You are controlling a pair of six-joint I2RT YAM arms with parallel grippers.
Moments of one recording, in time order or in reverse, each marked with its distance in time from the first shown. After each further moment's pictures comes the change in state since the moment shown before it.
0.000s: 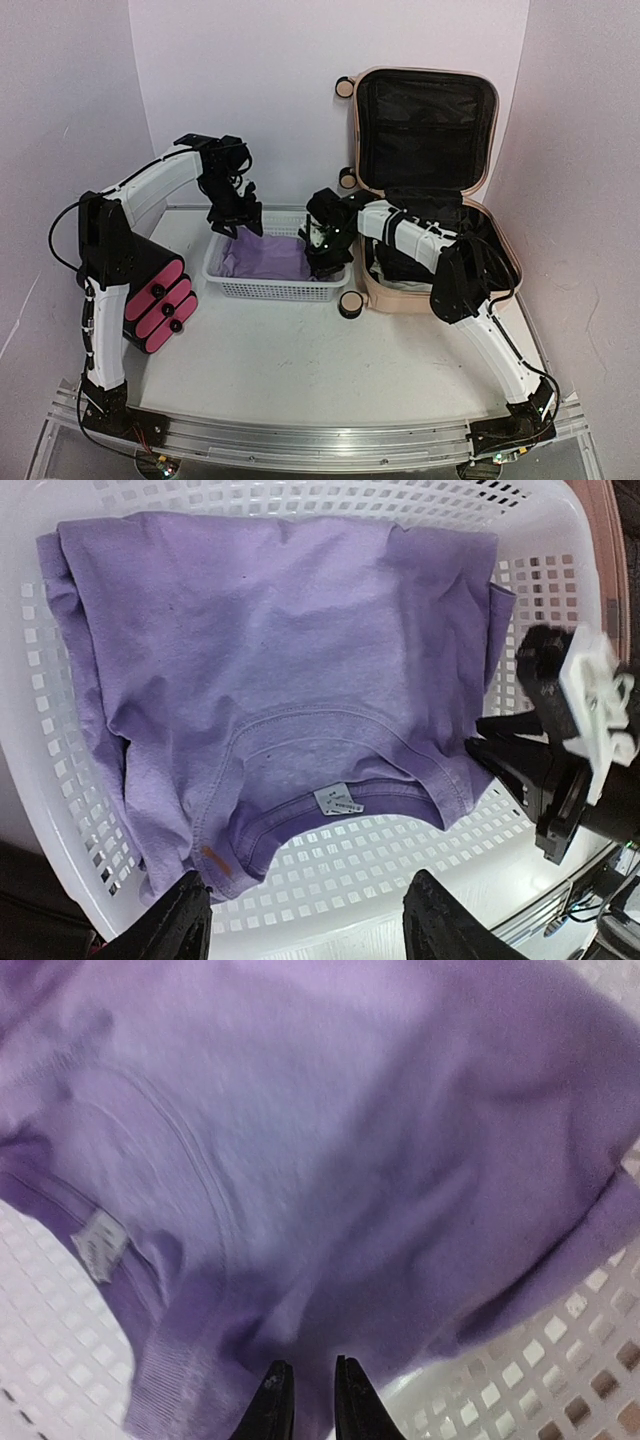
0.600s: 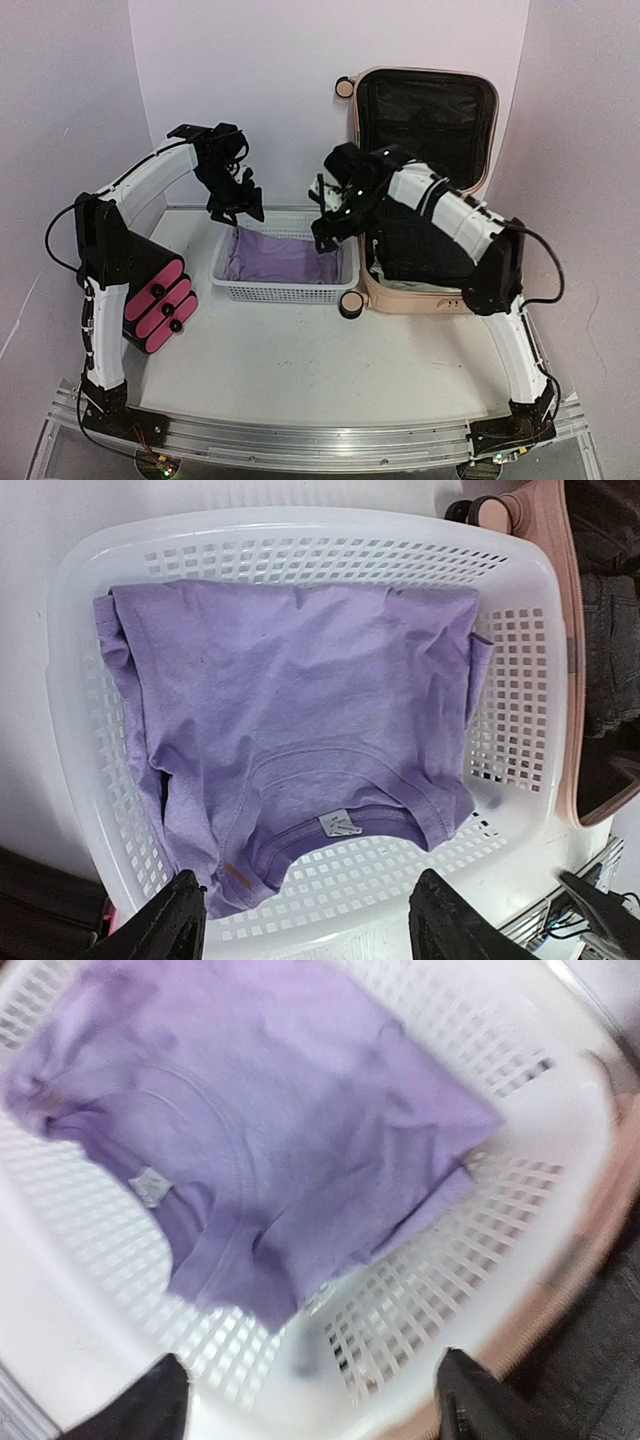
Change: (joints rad) left arm 0.009 0.000 0.084 0.000 -0.007 -0.032; right arm 0.010 -0.224 0.002 -0.177 0.165 -0.172
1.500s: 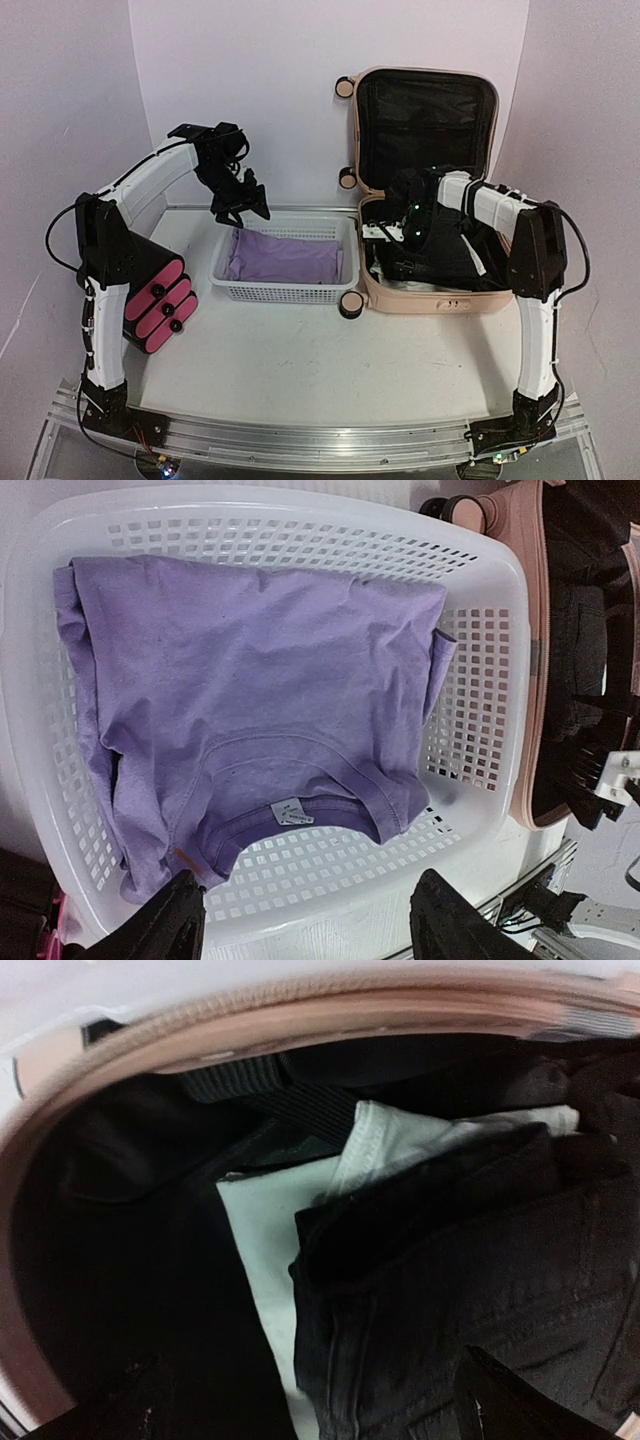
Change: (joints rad) left arm 0.000 0.004 0.016 0.001 0.092 -0.104; right arm -0.282 -0.280 -0.610 0.093 -0.023 -0.912
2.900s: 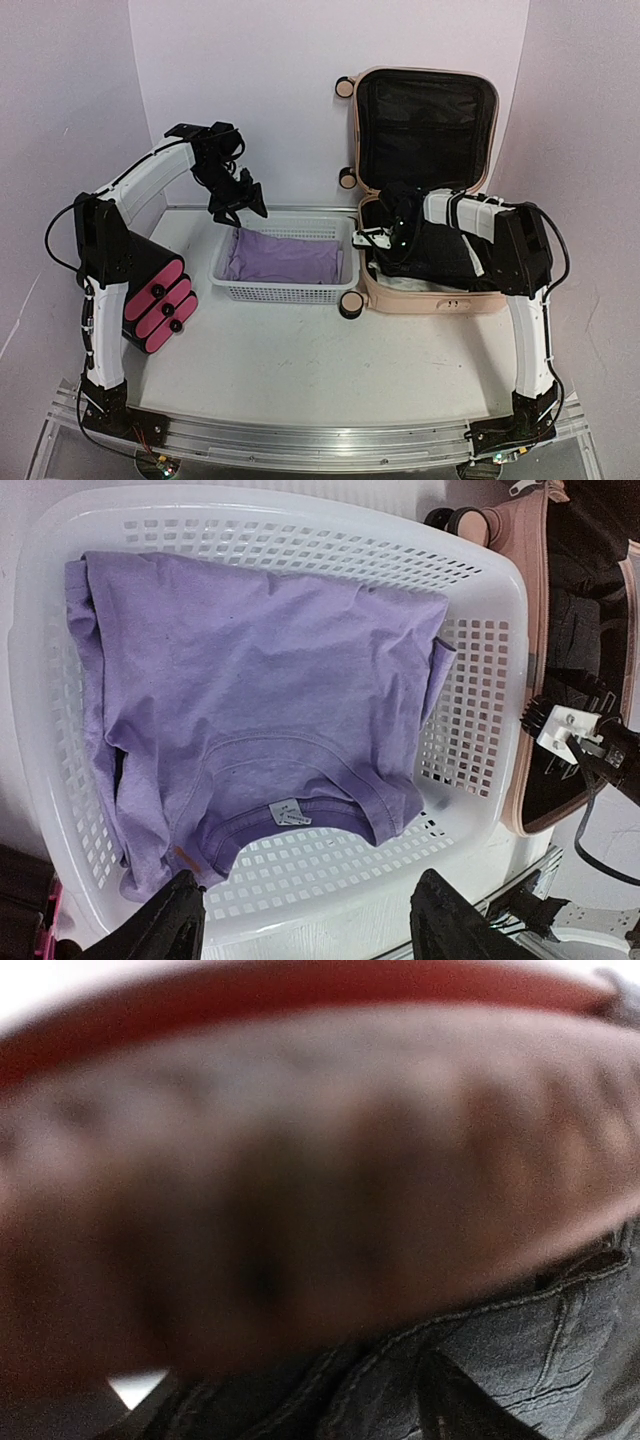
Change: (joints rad) left arm 0.023 0.002 0.002 -0.001 0.024 -0.027; right arm 0.004 0.117 -0.055 0.309 0.121 -0.042
